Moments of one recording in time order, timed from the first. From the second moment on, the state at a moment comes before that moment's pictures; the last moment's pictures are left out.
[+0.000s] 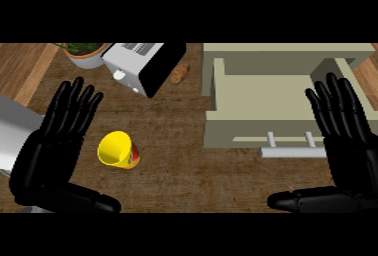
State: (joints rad) left arm -0.06 0.08 -0.02 -1.95 0.28 -0.15 0.05; right arm -0.06 -0.07 0.03 -2.06 -0.09 0.07 0.11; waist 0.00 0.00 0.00
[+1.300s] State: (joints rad) left arm 0.00 0.08 0.06 -1.64 0.18 -0.19 -0.15; right arm -0.09 -0.08 -0.02 -2.06 -0.11 0.09 0.12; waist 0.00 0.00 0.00
